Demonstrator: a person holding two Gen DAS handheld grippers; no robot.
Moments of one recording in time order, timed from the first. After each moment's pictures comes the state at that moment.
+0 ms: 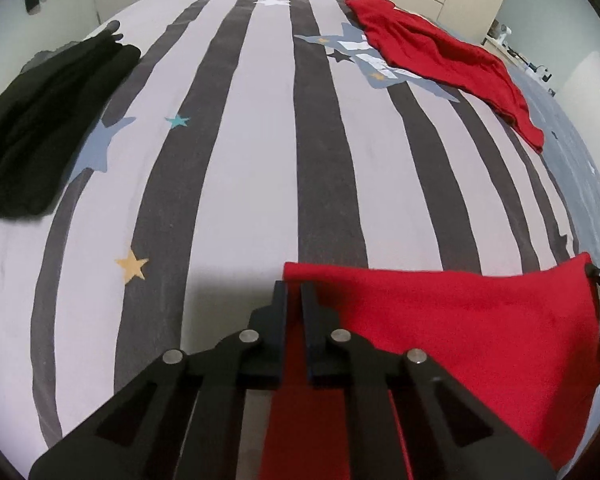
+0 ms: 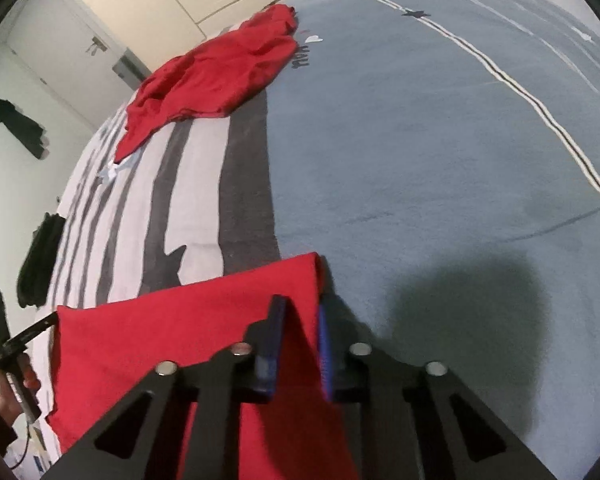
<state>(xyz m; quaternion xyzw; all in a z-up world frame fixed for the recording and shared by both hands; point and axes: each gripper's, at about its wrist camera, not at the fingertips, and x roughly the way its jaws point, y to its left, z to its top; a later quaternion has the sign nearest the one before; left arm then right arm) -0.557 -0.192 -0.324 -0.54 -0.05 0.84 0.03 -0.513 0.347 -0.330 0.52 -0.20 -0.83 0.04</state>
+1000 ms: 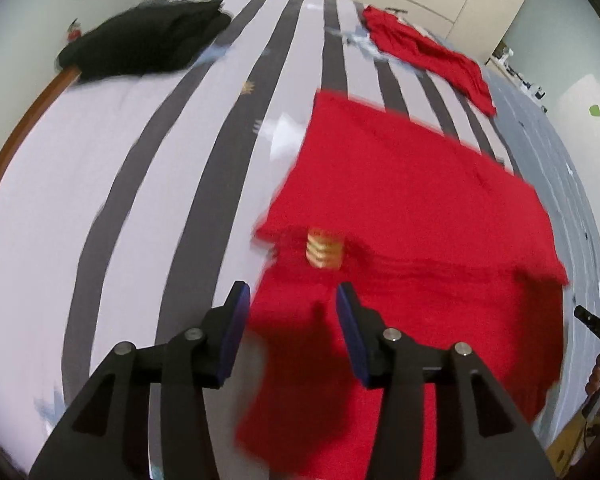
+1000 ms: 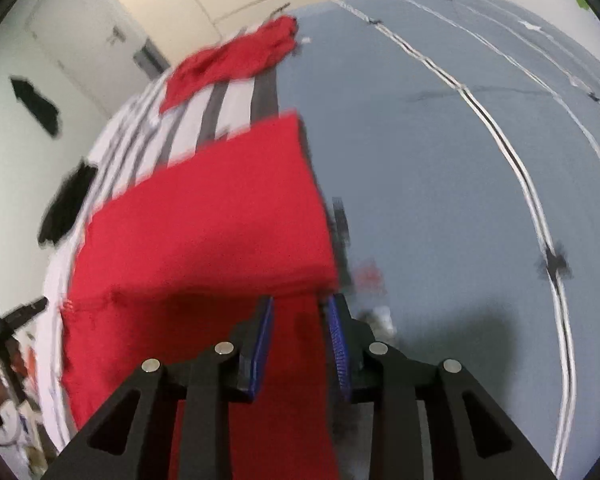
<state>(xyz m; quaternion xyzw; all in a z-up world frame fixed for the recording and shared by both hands) -0.285 -0.212 -0.261 -0.55 -0.10 0.83 -0.01 -0.268 0.339 -0.274 0.53 -0.16 -0.83 0.04</state>
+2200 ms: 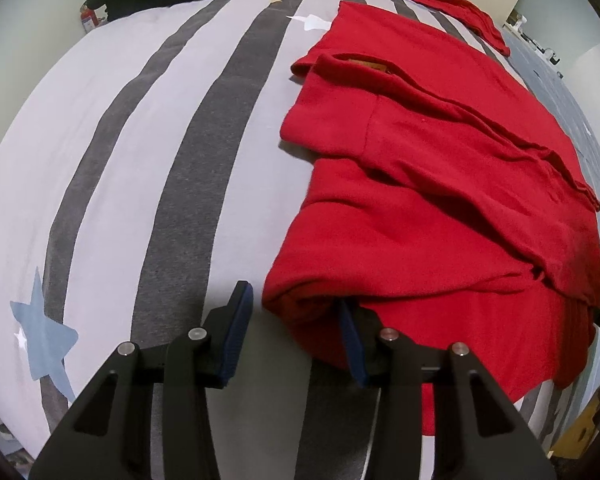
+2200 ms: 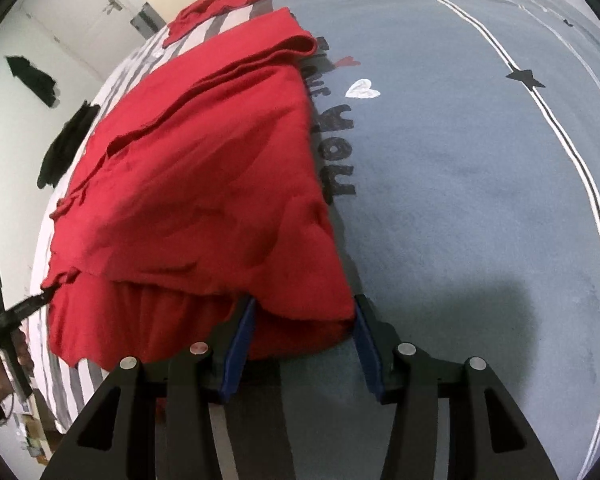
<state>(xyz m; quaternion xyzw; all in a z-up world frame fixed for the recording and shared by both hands) -0.227 -0.197 -0.324 -0.58 -0.07 0.81 -0.02 -0.164 0.324 -0.331 0.57 -0.18 -0.80 0.05</state>
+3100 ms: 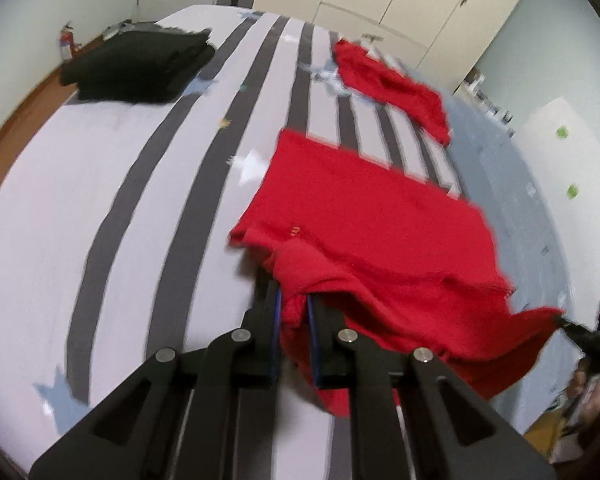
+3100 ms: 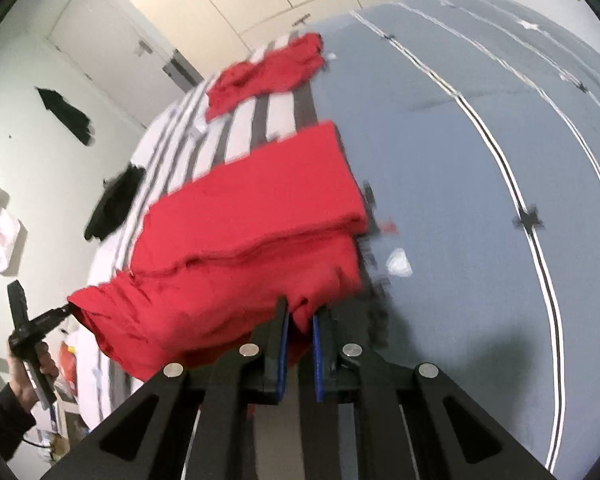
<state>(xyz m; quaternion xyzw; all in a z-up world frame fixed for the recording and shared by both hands) -0.315 -0.216 -0.190 -0.50 -0.16 0.85 0.05 -0.238 0.349 -0.200 0.49 -0.21 -0.84 0.09</state>
